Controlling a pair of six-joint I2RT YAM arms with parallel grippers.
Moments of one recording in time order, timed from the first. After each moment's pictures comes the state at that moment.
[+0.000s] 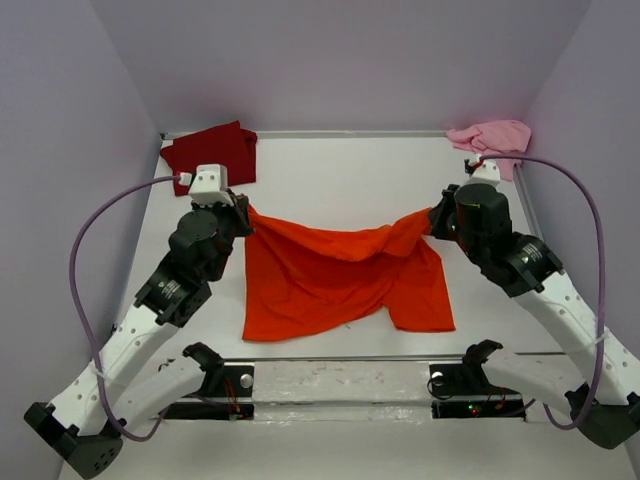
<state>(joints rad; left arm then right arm) -0.61 0.79 0.89 -0.23 -0.45 -0.27 0.59 0.96 1.15 -0.68 0.43 0.53</state>
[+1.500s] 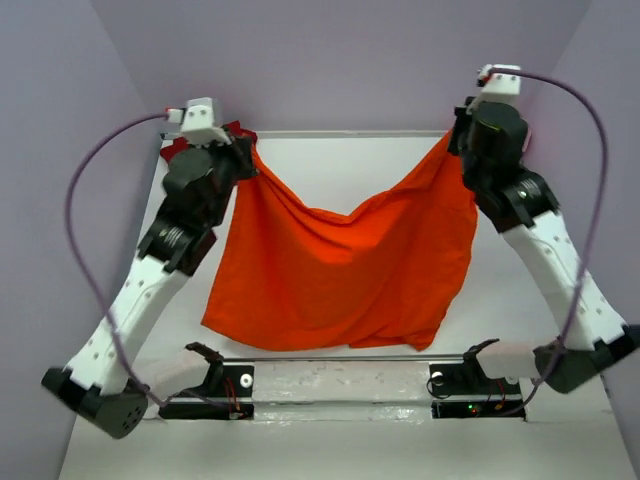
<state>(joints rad) -0.51 1.01 1.31 -0.22 -0.34 -0.30 0.47 1.24 1.66 -0.47 0.64 0.06</state>
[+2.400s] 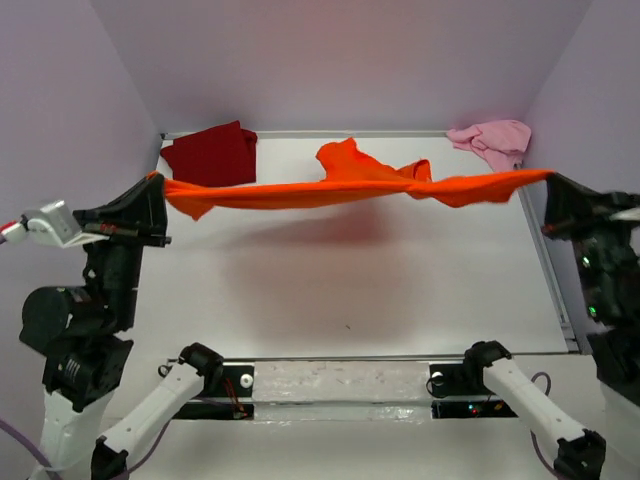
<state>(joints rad) -0.50 0.59 1.25 -0.22 -0.33 -0.27 0.30 0.70 1.49 -0.55 0.32 0.21</state>
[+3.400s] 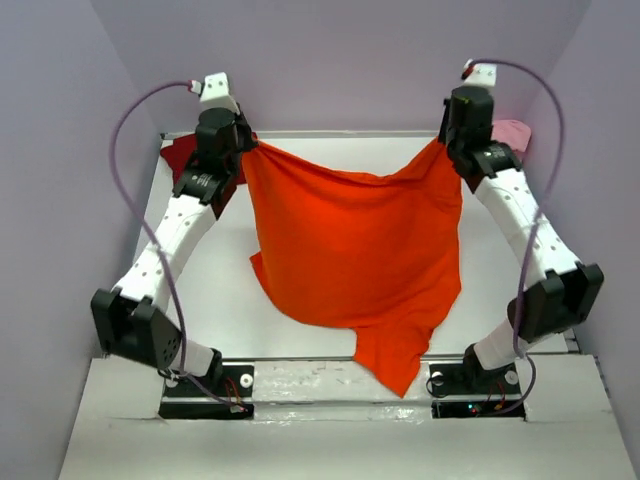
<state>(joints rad) -0.34 1.39 1.46 -0.14 -0.33 -0.28 0.28 1.54 1.72 -0.42 0.53 0.14</state>
